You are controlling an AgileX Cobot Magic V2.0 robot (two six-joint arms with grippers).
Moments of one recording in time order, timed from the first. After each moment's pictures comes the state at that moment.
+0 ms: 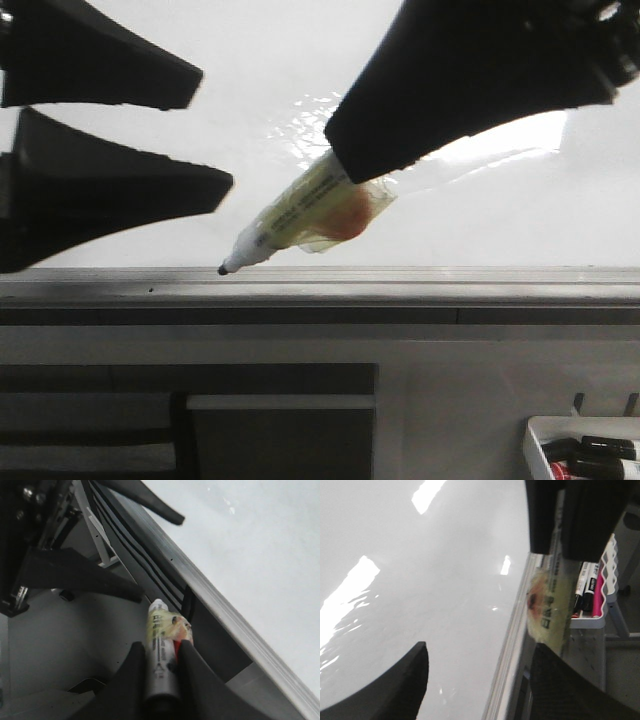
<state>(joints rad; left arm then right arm) -0.72 1.05 -0.38 0.68 -0.42 0.02 0.94 1.05 -0.76 -0.02 0.42 0.02</state>
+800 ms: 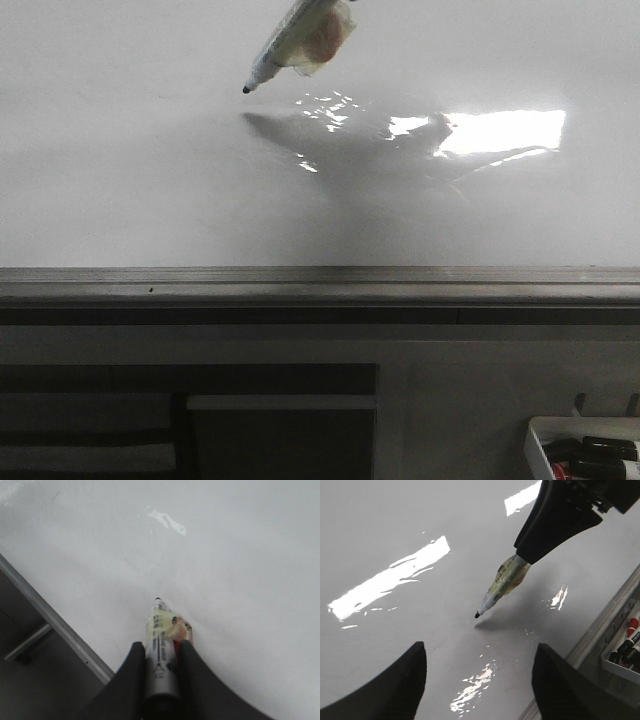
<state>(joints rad) -0.72 0.60 -0.37 0.28 -0.05 0.02 0.73 1.27 -1.09 -0.04 0.44 0.04</state>
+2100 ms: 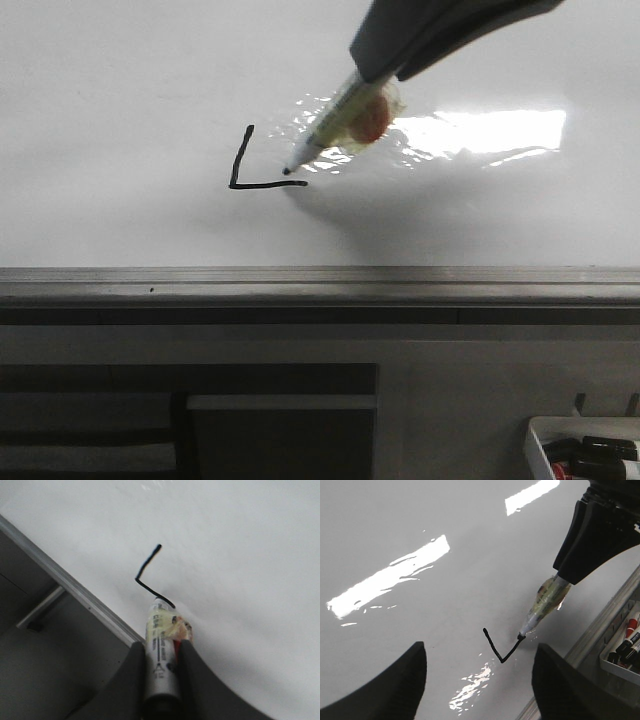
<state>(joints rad) -0.72 0.60 -0.37 0.27 -0.05 0.02 0.72 1.21 -0.99 0.02 0.51 0.04</state>
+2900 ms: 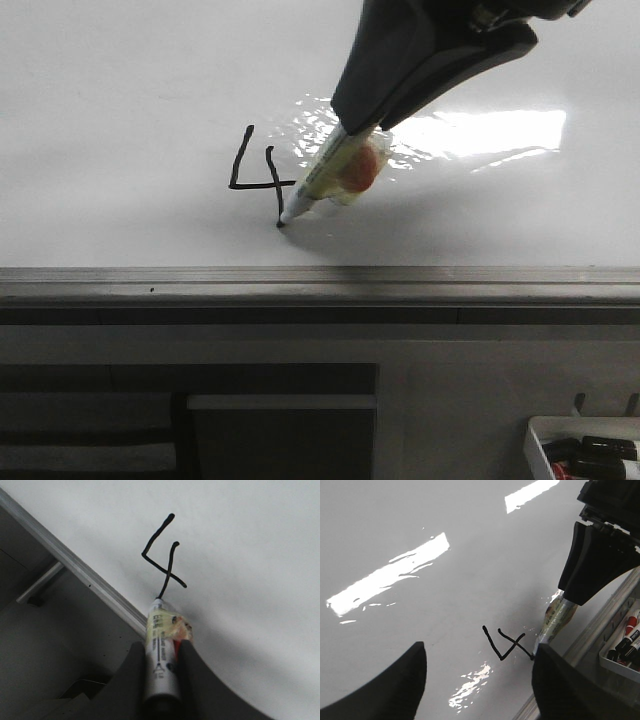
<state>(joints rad) -0.72 0.60 -0.37 0.27 -0.04 0.02 0.74 1.28 -1.00 0.02 0.57 0.04</state>
